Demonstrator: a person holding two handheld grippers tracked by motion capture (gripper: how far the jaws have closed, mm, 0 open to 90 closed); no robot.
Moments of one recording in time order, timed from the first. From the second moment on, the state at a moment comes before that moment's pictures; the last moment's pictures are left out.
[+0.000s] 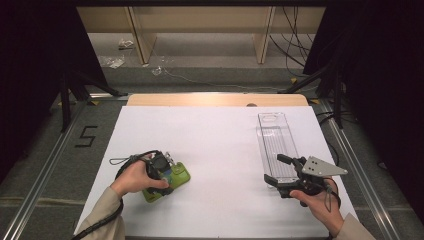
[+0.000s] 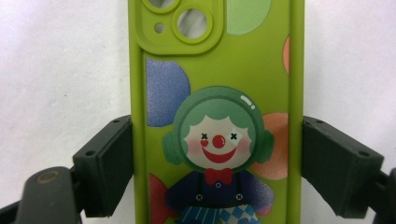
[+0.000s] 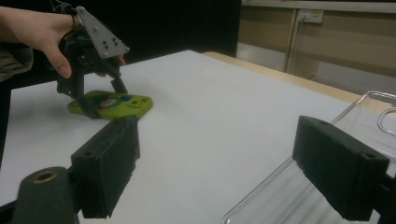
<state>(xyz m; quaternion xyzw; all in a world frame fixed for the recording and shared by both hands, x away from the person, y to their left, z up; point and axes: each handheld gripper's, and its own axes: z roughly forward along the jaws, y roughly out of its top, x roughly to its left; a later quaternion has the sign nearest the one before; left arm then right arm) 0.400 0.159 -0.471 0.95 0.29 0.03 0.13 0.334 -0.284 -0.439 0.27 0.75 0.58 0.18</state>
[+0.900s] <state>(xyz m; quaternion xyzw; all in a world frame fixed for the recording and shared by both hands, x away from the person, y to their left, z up) 0.390 0.156 -0.456 0.94 0.28 0.06 0.18 0.334 -0.283 -0.439 0.27 0.75 0.58 0.18</state>
